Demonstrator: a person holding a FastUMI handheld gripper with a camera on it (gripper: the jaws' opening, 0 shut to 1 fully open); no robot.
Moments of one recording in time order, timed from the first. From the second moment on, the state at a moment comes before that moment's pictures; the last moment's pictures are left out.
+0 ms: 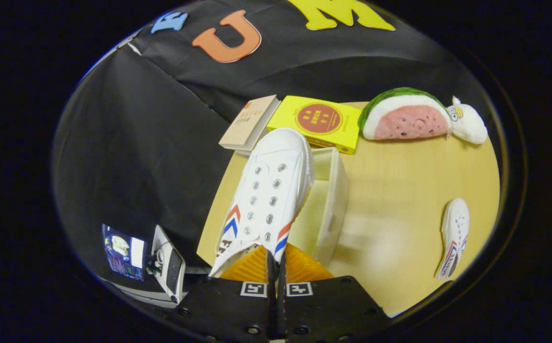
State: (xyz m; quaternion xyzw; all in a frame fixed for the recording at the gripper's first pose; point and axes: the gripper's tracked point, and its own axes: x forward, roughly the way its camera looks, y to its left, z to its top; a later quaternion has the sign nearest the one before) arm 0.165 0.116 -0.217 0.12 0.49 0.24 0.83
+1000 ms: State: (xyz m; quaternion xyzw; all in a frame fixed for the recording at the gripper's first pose) arm 0.207 0.209 -0.365 0.06 0.55 0.11 0.82
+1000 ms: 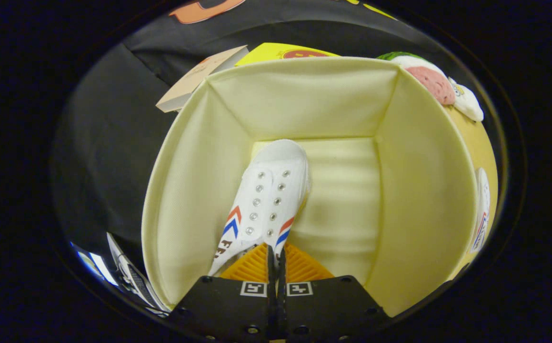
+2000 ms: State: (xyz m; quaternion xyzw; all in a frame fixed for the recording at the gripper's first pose) arm 0.091 0.072 -0.235 0.01 0.51 0.24 0.83
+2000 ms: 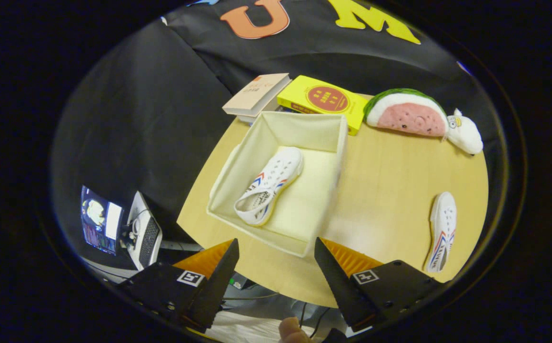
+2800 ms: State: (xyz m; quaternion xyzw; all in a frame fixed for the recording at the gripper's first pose) arm 0.132 -0.209 -0.316 -0.03 0.52 0.09 0.85
